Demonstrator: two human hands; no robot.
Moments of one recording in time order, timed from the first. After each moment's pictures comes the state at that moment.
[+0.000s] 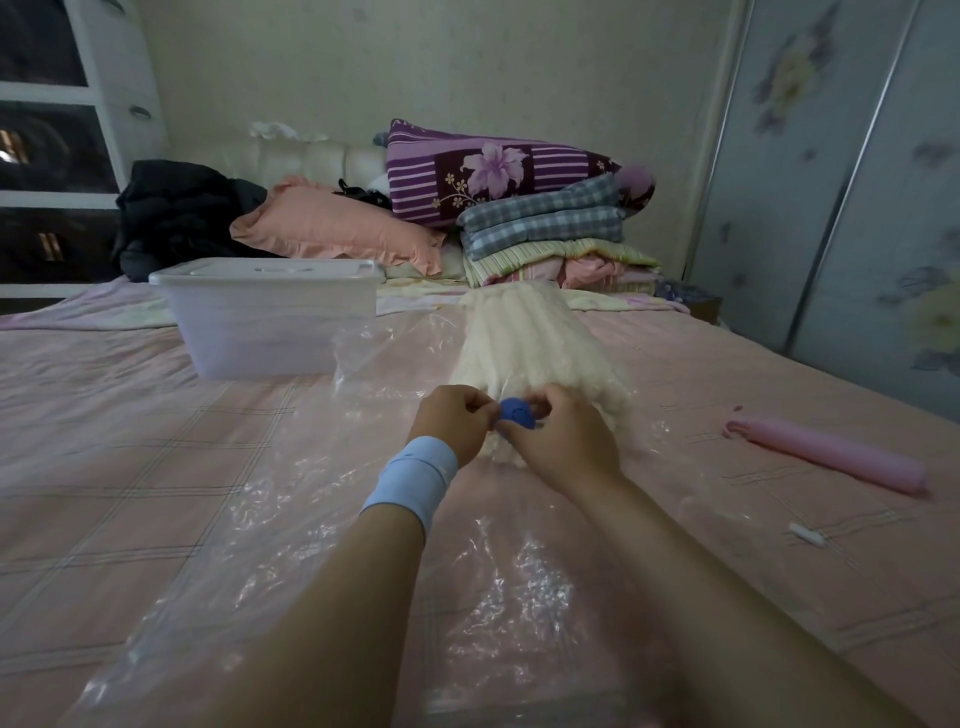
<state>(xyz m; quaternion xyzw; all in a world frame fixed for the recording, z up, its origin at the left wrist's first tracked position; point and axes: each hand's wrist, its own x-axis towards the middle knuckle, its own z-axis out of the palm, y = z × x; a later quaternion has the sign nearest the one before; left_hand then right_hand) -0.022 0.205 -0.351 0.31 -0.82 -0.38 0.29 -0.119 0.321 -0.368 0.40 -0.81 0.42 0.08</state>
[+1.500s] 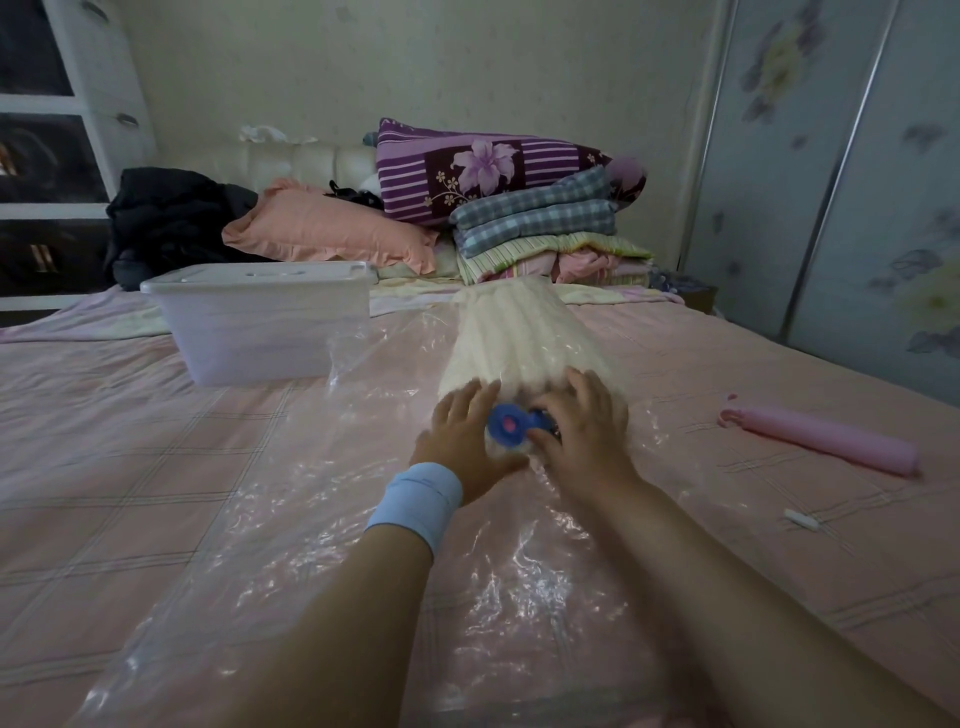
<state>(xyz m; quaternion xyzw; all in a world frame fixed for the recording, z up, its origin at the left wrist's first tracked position) -0.023 0.210 -0.384 0.24 -0.93 -0.18 0.20 -0.151 0.337 -0.397 0.47 -0.81 0.30 0.18</state>
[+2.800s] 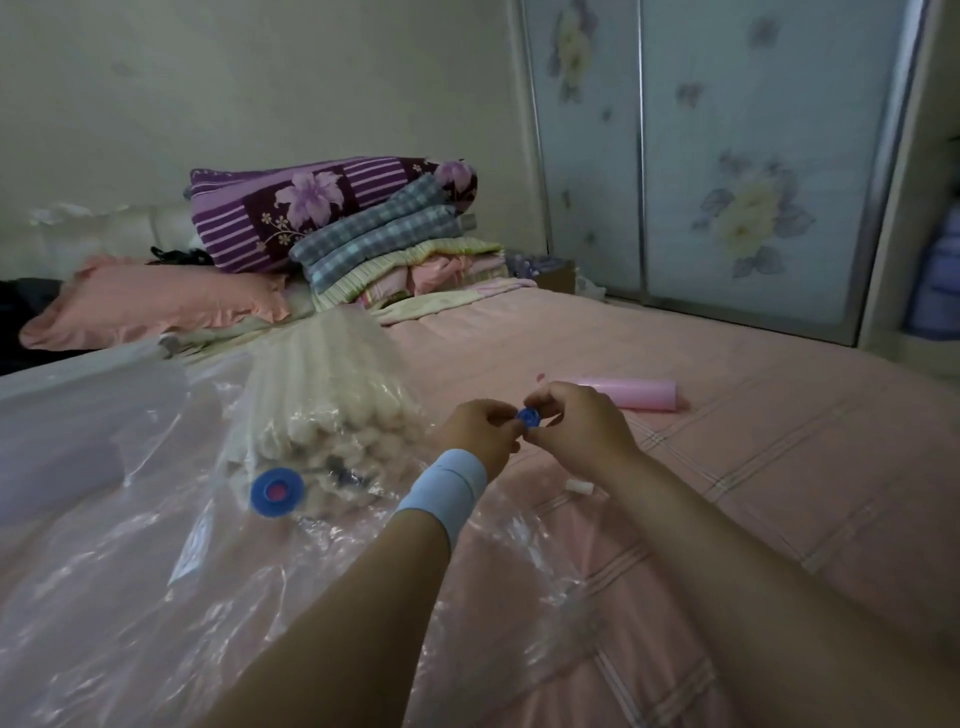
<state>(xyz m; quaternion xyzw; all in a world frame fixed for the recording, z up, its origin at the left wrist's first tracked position) -0.220 0.407 -0.366 0.21 -0.86 -0.43 0.18 -0.283 0.534 -0.385 0.30 -0.83 0.46 0.07</state>
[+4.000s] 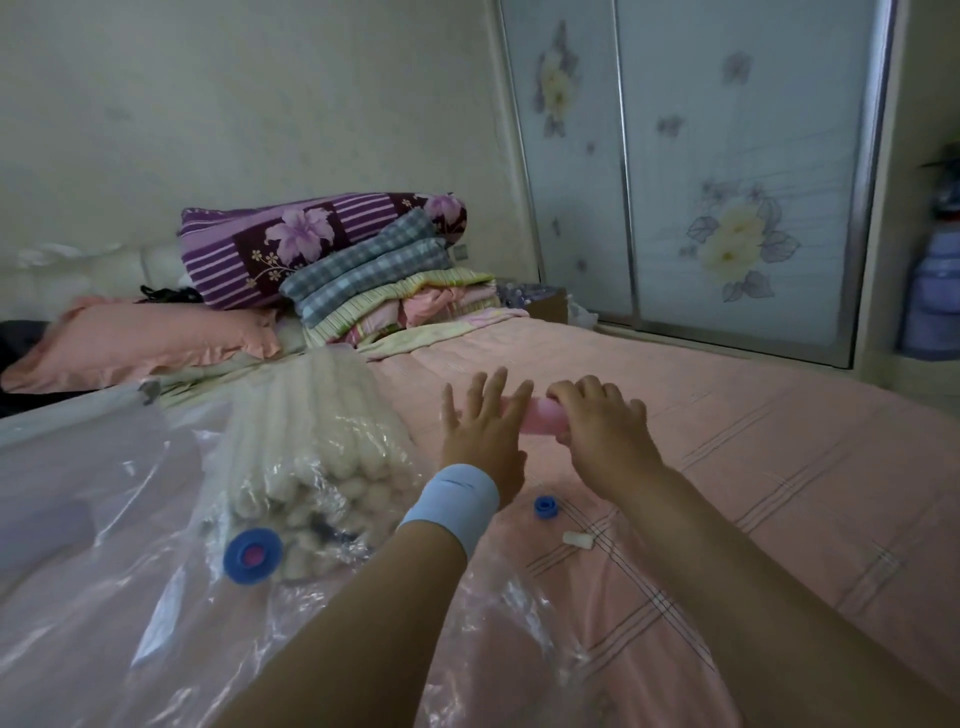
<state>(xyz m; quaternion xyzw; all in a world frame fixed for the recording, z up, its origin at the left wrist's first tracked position) -0.252 0.412 -0.345 0.08 -0.96 0.14 0.21 -0.318 0.546 -0.365 0.28 -0.91 0.20 0.24</state>
